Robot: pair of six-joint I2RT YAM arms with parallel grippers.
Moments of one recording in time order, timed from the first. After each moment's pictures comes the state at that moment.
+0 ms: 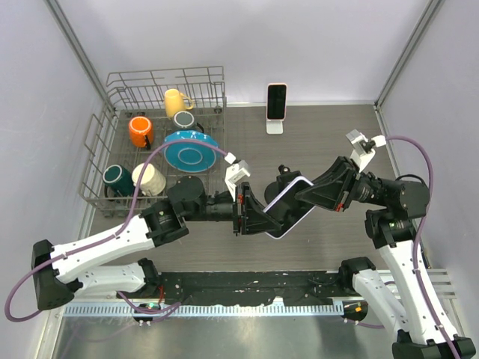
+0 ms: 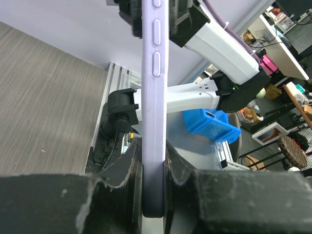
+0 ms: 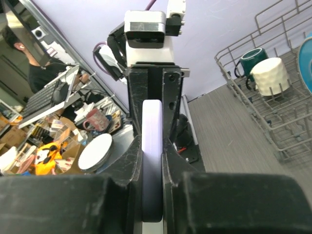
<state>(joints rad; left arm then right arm) -1.08 1.05 0.93 0.16 0.48 -0.58 0.16 0.67 0.78 0.49 -1.21 1.11</state>
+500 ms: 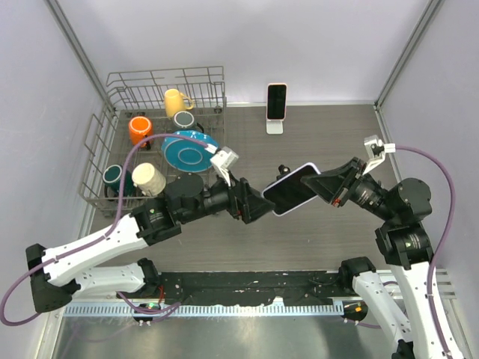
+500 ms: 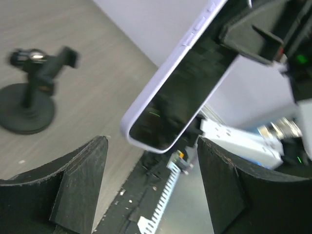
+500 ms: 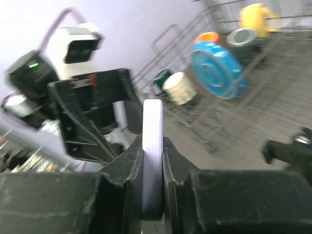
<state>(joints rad) -1.08 1.03 0.98 -0.05 0.14 -0.61 0.17 0.57 0.87 -0.11 -0.85 0.71</state>
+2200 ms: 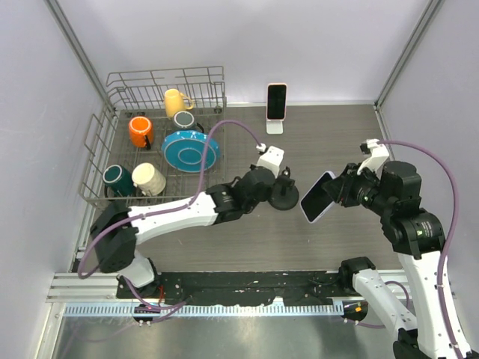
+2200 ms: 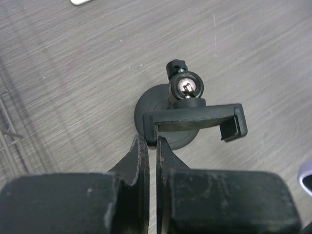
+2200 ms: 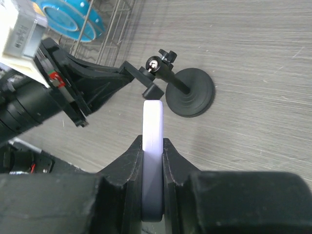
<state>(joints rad) -1.11 1.63 1.23 -0.08 -0.54 -0.33 0.17 0.69 1.11 -0.88 -0.28 0.28</state>
